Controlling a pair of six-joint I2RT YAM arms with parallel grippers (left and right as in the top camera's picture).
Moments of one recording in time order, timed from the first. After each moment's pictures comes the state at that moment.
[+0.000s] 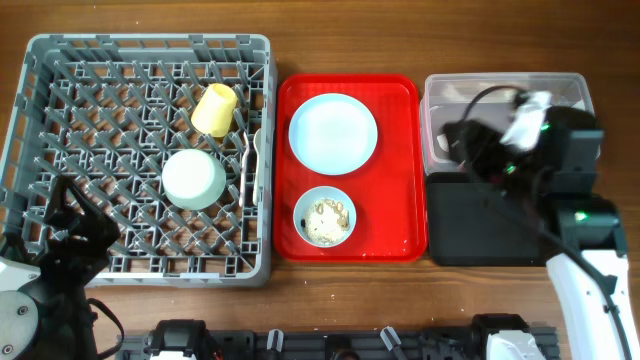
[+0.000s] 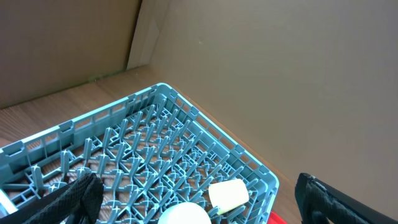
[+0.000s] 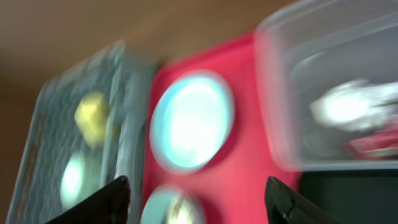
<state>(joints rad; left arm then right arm) -0.04 0.60 1.38 -1.07 -0.48 -0.59 0.04 1.04 0.97 -0.66 -0.42 0.43</state>
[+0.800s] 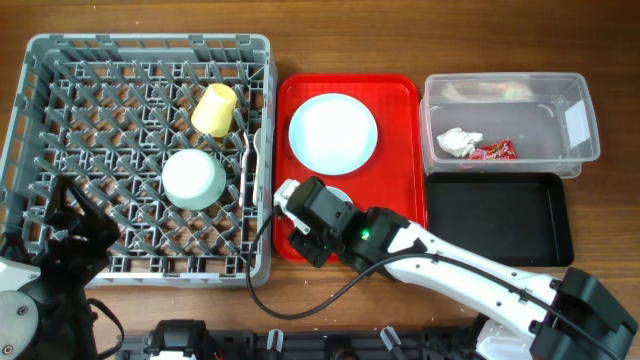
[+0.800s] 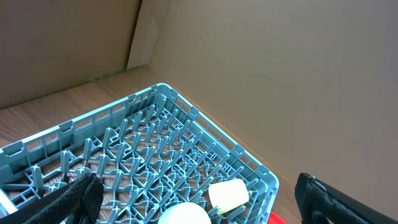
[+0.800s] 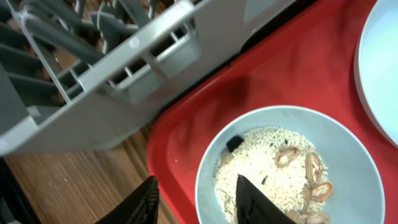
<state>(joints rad) -0.04 0.60 1.38 -1.07 -0.48 -0.59 0.99 1.52 0.97 -0.48 -0.04 0.07</state>
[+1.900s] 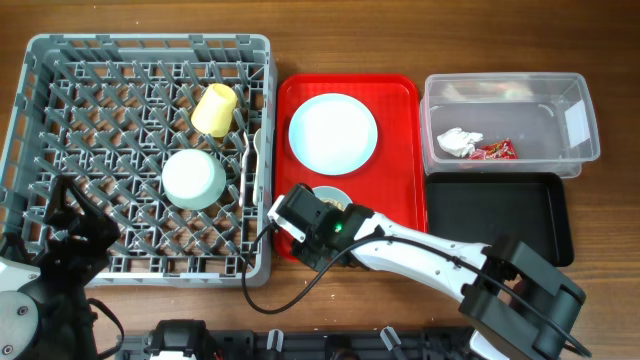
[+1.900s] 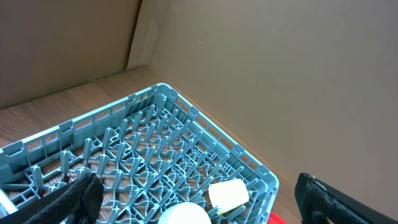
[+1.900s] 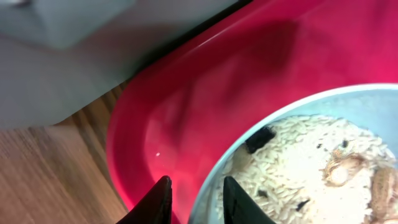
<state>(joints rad) -0.04 0.60 1.38 -1.07 -0.48 -0.59 0.99 1.73 0.97 -0.45 -0.06 -0.03</state>
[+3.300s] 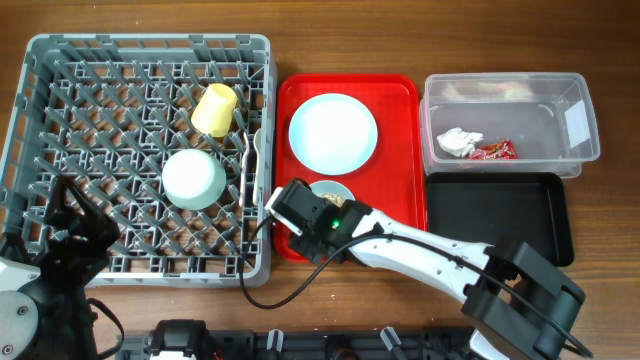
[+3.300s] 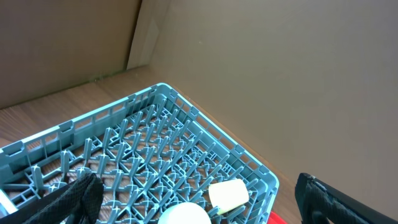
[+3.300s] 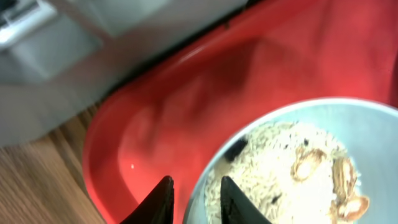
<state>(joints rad) -0.04 0.60 1.38 -1.07 -0.48 -0.59 0.99 1.73 1.01 -0.49 0.03 -0.05</state>
